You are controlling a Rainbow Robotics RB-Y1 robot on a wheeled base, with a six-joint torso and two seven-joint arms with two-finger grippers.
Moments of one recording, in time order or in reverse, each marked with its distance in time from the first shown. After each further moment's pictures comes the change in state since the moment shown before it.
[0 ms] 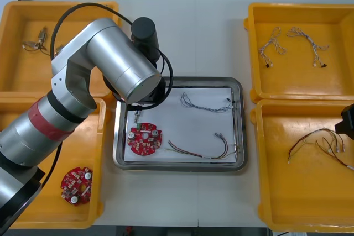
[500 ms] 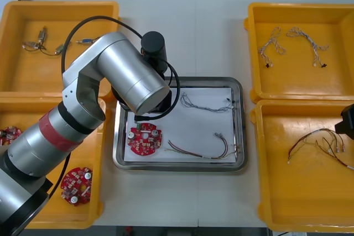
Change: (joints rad) right arm 0.000 0.000 0.000 0.000 0.000 0.000 0.000; left arm 0.038 -0.051 -0.021 0.000 -0.043 0.000 0.000
